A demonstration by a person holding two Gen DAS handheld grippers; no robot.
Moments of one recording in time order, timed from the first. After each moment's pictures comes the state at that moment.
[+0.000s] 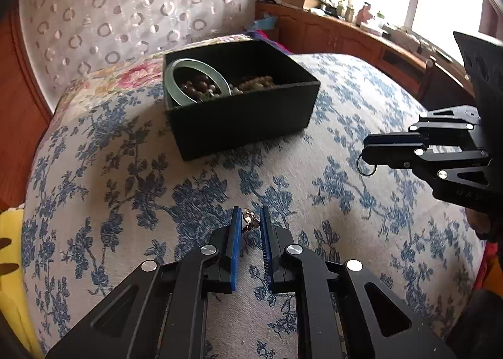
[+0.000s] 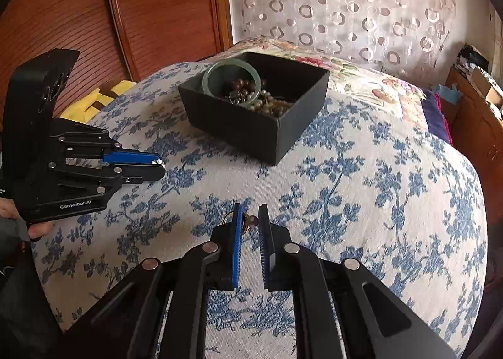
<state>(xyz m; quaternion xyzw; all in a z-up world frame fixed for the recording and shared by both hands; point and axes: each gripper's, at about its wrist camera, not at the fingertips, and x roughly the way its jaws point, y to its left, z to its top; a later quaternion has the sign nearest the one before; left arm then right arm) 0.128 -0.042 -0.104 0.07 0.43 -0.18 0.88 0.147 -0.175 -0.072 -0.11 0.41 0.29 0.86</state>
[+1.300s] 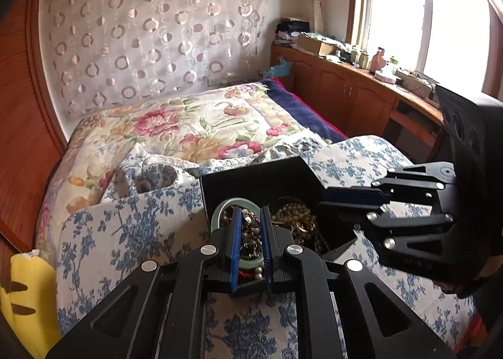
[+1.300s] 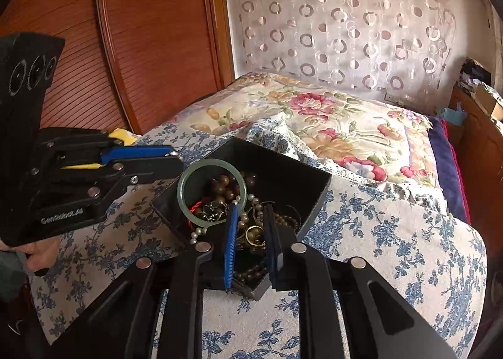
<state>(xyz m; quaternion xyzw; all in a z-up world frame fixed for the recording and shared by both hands) 0.207 -0.035 -0.030 0.04 0.35 -0.15 0.92 0.234 -0.143 -0.033 -0.08 0.36 0.31 0.88</state>
